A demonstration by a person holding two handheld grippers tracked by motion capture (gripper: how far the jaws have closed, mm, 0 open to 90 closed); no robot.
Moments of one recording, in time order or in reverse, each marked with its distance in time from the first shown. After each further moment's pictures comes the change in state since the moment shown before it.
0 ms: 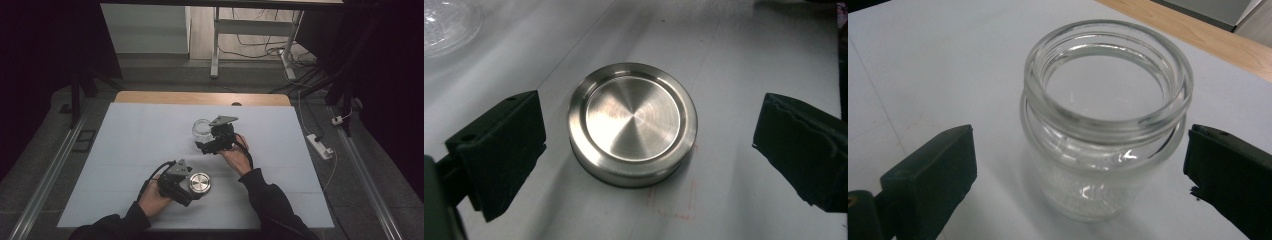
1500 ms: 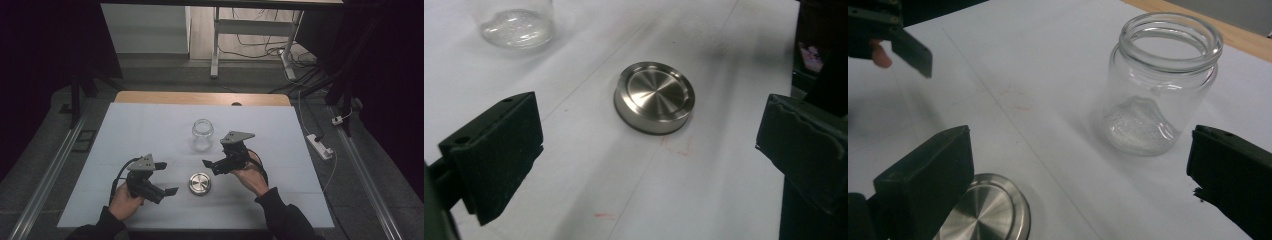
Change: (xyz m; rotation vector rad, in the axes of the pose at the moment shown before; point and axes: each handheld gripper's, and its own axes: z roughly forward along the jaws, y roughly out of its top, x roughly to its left) left arm 0.016 -0.030 -0.076 -0.129 0.011 -0.089; right arm 0.035 -0.024 -0.073 -0.046 0.098 -0.022
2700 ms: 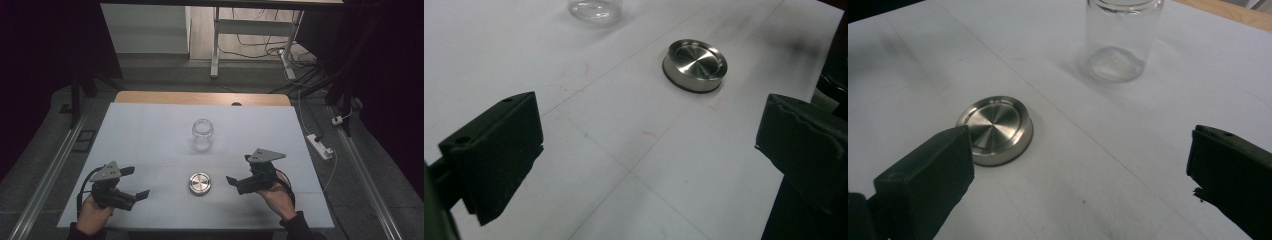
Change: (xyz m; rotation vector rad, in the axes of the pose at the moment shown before) left arm -0.003 -0.041 -0.071 -0.039 0.172 -0.094; right arm 0.006 -0.048 -0.074 0.013 -0.064 0.042
